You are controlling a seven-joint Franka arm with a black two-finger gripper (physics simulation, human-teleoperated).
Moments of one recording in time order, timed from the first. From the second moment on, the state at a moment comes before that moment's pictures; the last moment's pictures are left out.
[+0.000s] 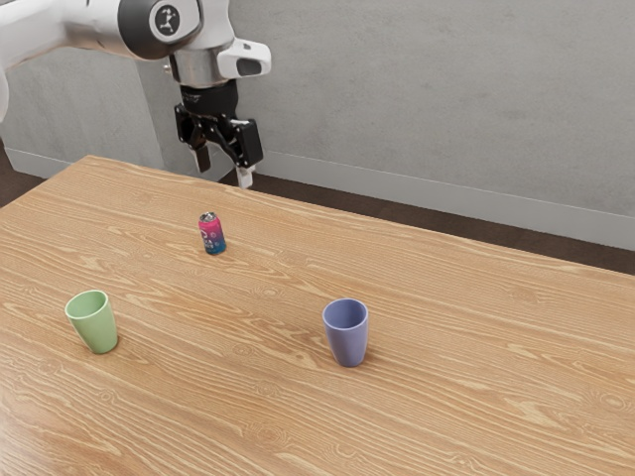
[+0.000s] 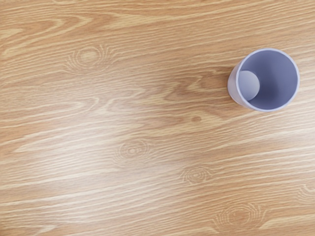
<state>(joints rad) -0.23 0.09 0.11 -1.49 0.01 1.55 0.06</state>
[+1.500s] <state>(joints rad) 0.13 -0.02 0.15 -2.13 0.04 1.99 0.08</state>
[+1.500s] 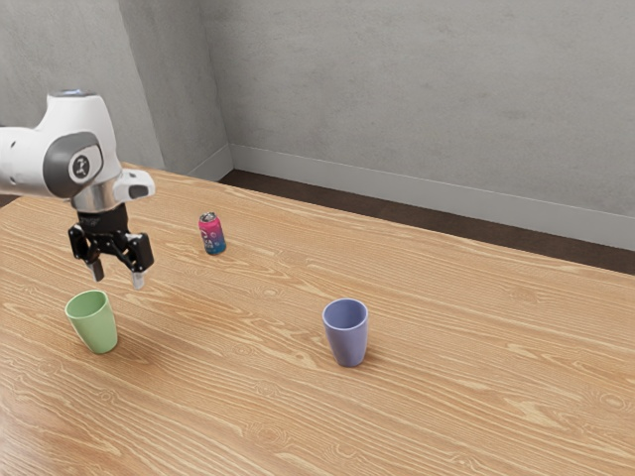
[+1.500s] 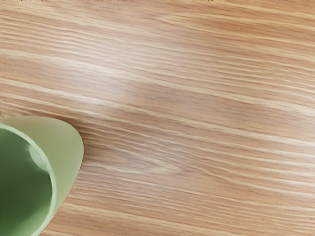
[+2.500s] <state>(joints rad) 0.23 0.13 0.17 -2.19 0.03 2.19 0.17</state>
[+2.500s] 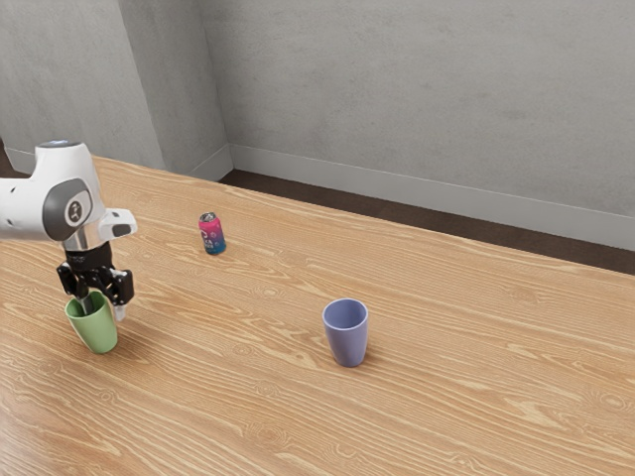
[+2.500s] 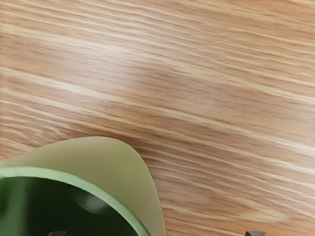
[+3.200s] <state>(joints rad) 0.22 0.11 0.18 -2.19 0.01 2.19 0.17</state>
